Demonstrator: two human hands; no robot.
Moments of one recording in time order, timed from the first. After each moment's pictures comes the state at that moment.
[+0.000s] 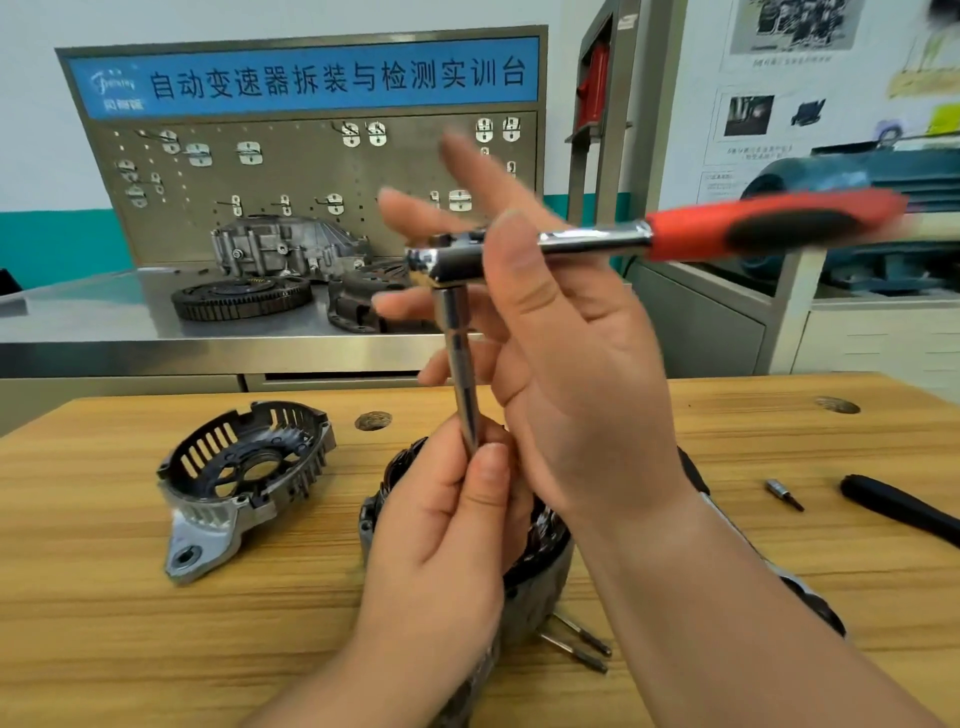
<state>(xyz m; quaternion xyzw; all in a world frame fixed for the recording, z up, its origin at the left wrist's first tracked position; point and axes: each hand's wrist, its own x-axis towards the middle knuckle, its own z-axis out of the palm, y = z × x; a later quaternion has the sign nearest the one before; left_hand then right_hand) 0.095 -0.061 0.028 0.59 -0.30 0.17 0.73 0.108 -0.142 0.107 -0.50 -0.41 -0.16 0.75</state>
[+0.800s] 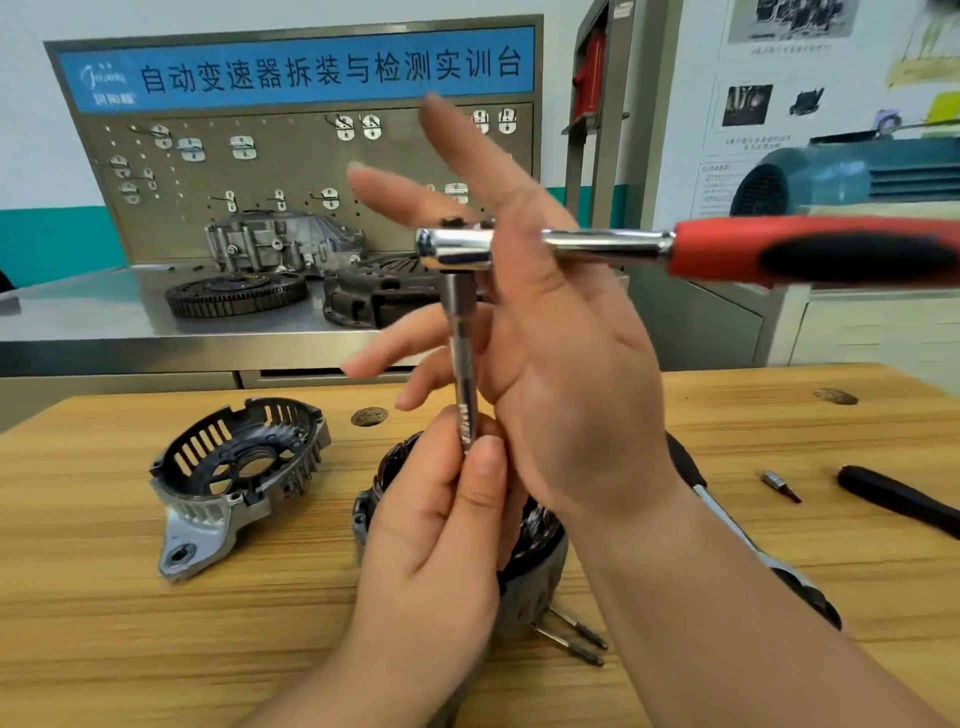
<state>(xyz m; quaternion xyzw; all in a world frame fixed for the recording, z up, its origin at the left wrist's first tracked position) 0.092 -0.064 0.029 0.57 -0.33 0.19 0.73 0.108 -0.143 0.106 -0.51 -0.44 -0.15 0.73</state>
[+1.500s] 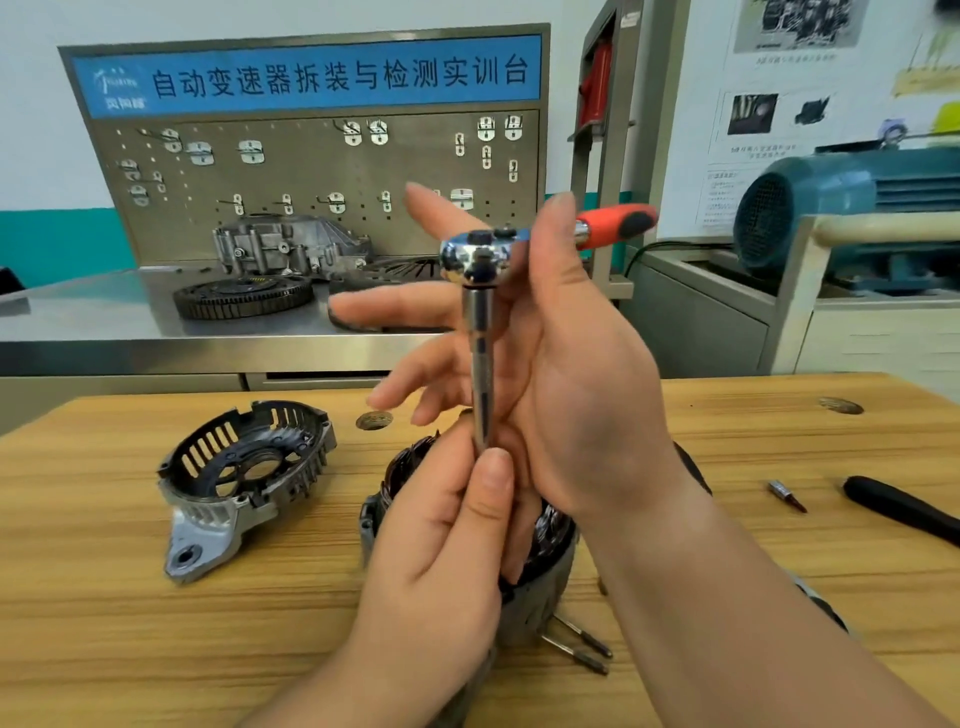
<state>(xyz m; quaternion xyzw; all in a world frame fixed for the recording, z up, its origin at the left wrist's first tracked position) 0.094 -0.059 0.028 0.58 -0.34 0.18 0.72 0.117 -0.146 0.104 -0.52 -0.41 -0.03 0.75</state>
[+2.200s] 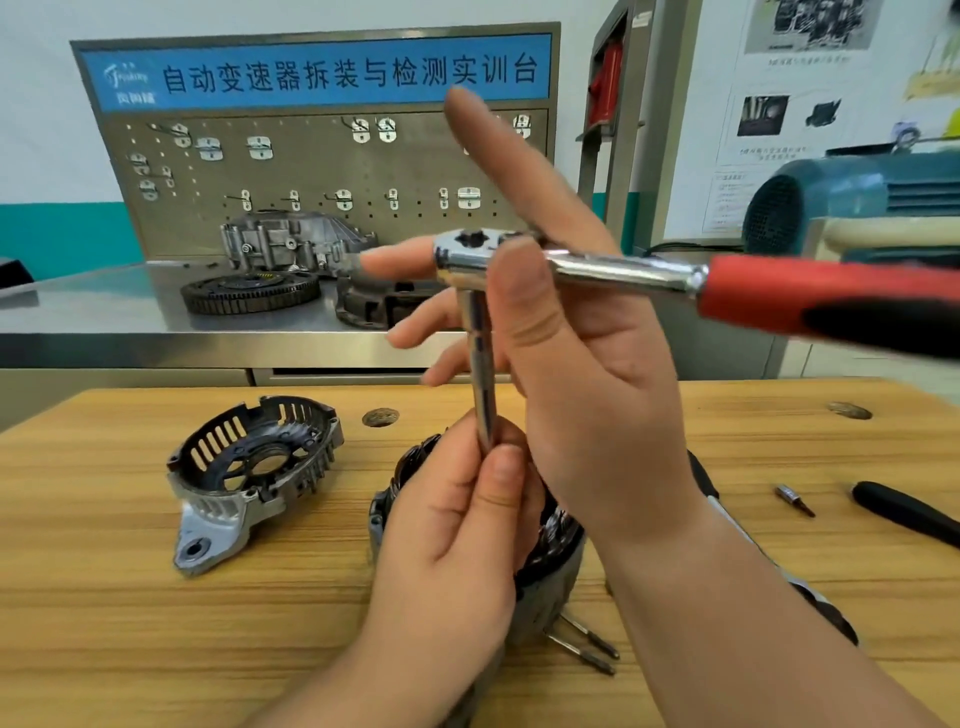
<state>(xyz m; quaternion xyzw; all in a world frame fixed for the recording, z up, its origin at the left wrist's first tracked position) 0.097 -0.058 0.027 0.60 -0.31 0.20 0.71 0.113 -0.140 0.102 -0.59 -0.42 -0.26 0.64</state>
